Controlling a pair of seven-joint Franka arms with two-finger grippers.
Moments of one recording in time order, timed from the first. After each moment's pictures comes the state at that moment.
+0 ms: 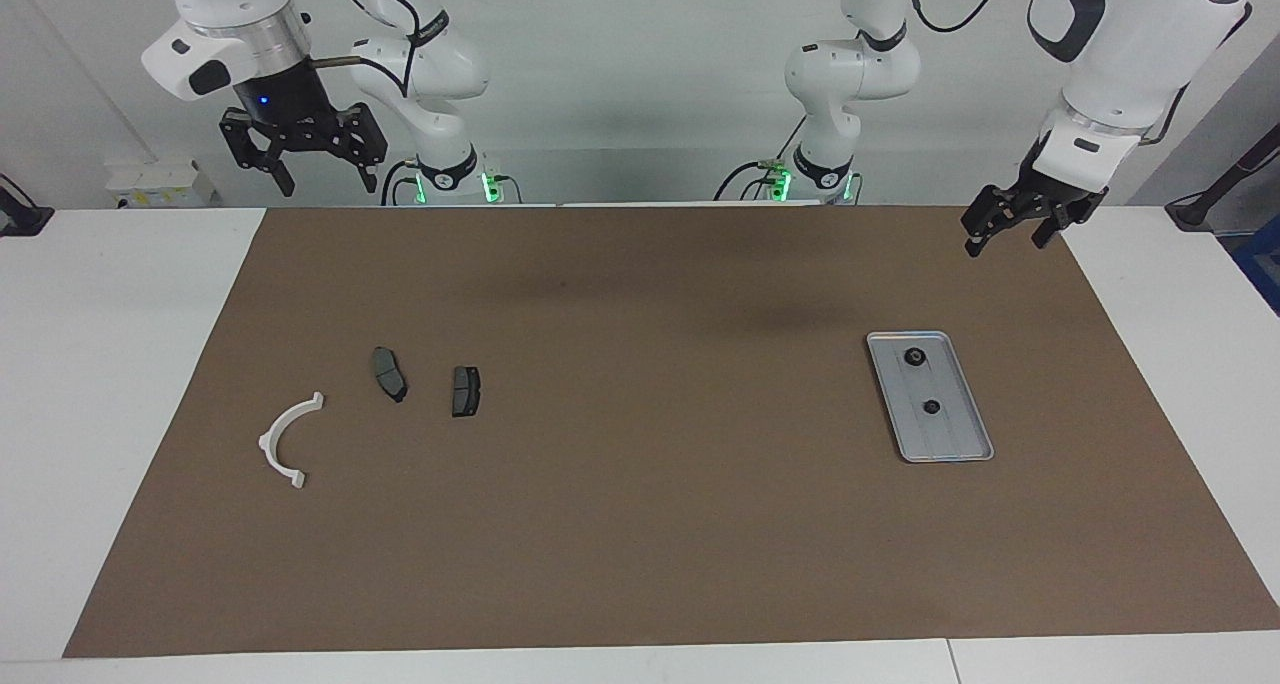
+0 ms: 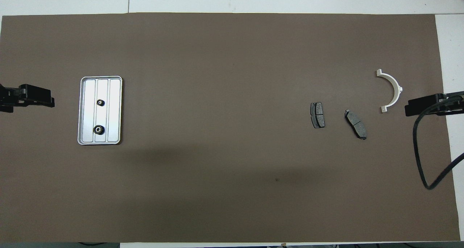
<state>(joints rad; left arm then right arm) -0.03 -0.06 0.01 -1.70 0.01 1.66 -0.07 -0.06 -0.10 0.09 -1.57 0.00 1.48 0.01</state>
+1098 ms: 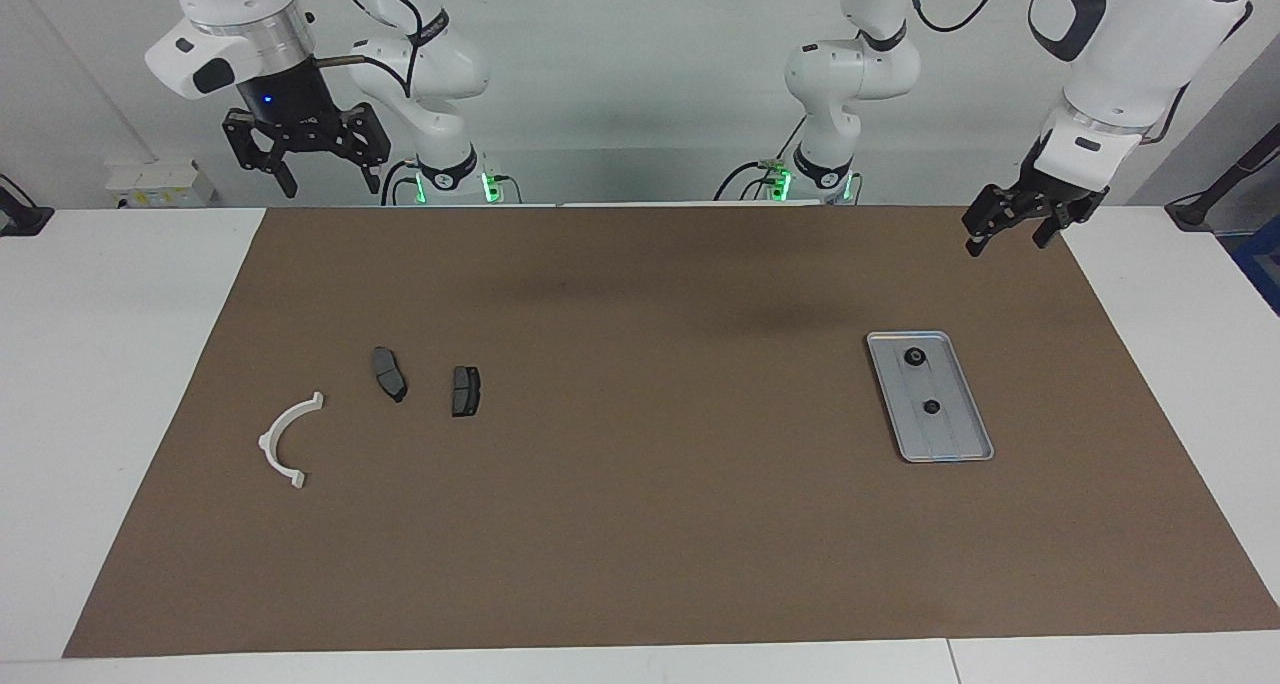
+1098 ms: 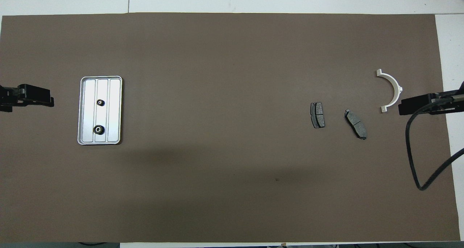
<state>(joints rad) -0.03 -0.06 0.01 -1.70 0.01 1.66 -0.07 -0.03 -0.10 0.08 -1.57 0.00 1.49 0.01</state>
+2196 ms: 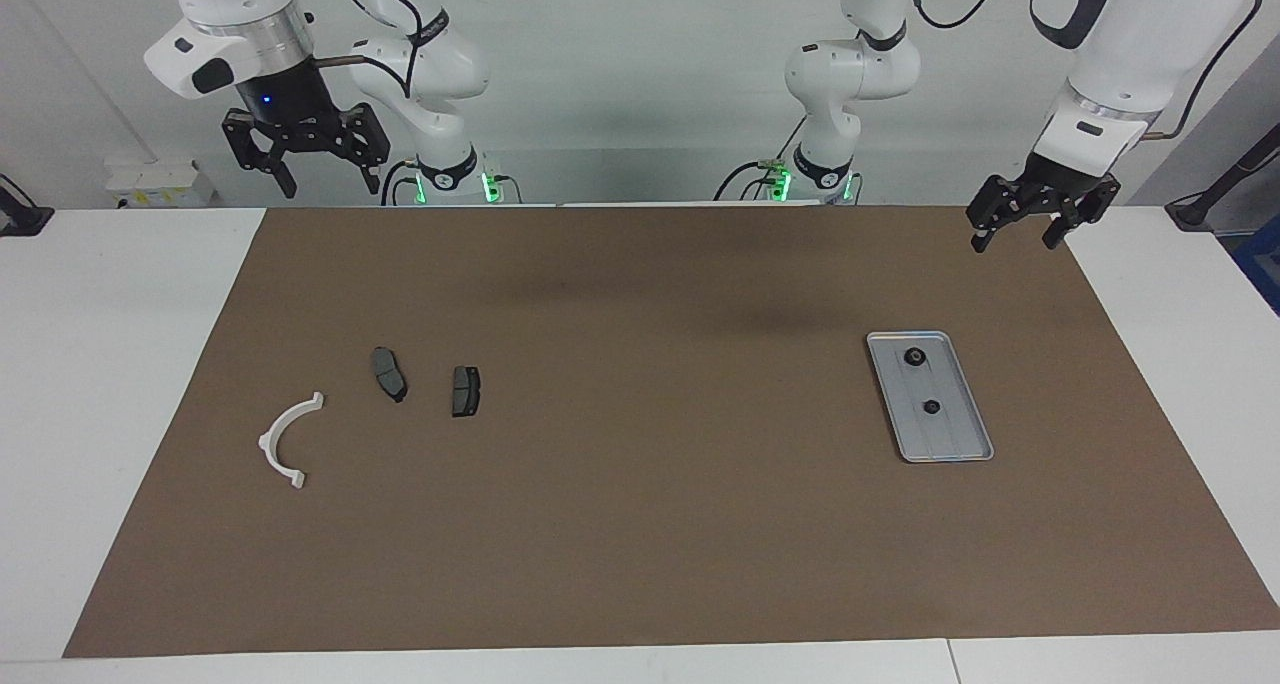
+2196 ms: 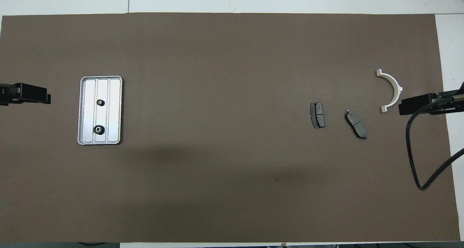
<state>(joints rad) -0.03 -0.06 0.01 -1.69 0.01 1.67 0.01 -0.03 -0.10 0.08 -1.57 0.00 1.49 0.01</state>
